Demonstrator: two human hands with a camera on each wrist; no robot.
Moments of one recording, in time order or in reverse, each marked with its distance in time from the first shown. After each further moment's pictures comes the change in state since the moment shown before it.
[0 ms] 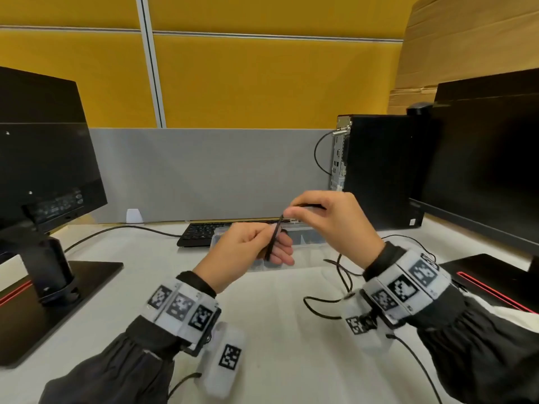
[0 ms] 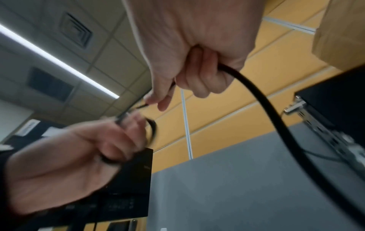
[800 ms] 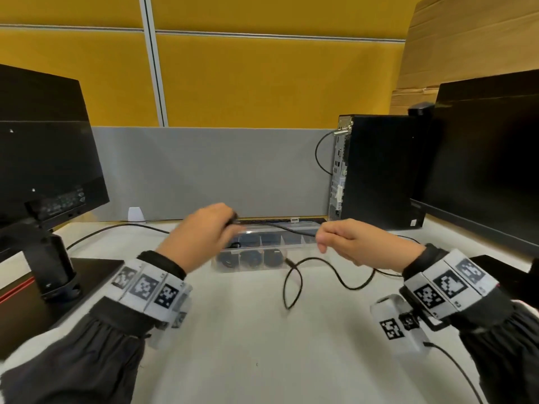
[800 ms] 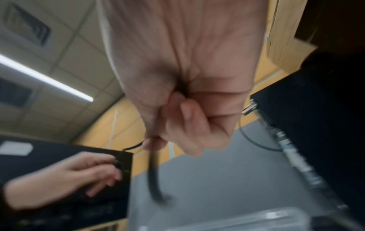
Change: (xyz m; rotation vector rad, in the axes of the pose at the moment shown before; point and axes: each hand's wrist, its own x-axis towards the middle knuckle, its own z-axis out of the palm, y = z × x) left_hand 0.010 -0.008 -0.060 1.120 0.120 0.170; right_hand -0.022 0.015 -0.031 -0.062 -0.585 0.256
